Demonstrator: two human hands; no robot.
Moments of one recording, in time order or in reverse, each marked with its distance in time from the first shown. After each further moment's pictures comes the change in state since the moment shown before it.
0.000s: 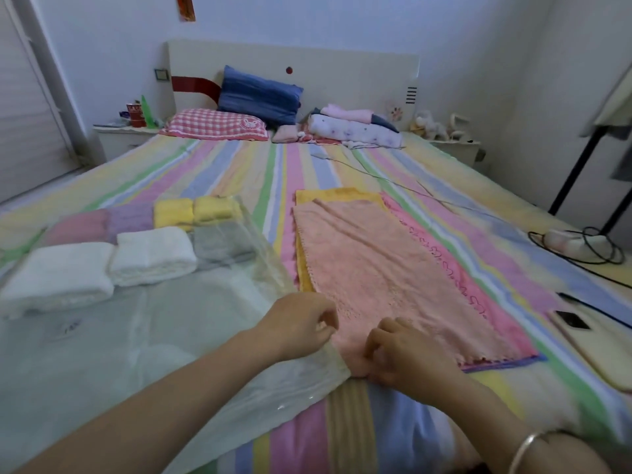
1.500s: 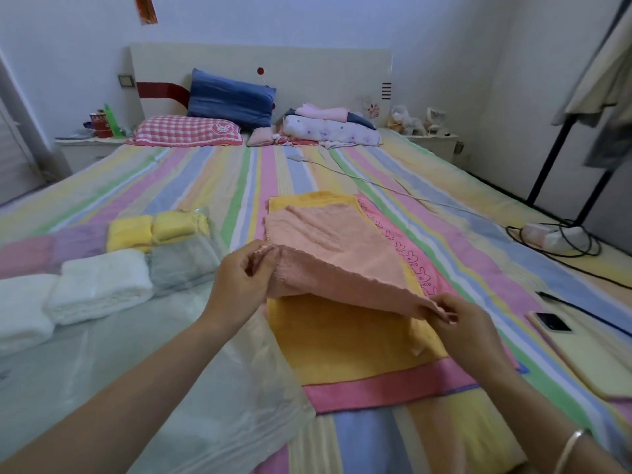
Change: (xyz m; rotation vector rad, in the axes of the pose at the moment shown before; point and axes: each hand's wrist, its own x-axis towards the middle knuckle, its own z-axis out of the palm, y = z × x) left_hand 0.053 -0.015 -0.030 -0.644 0.641 -0.122; right_hand -0.009 0.101 -0.022 0.669 0.534 0.503
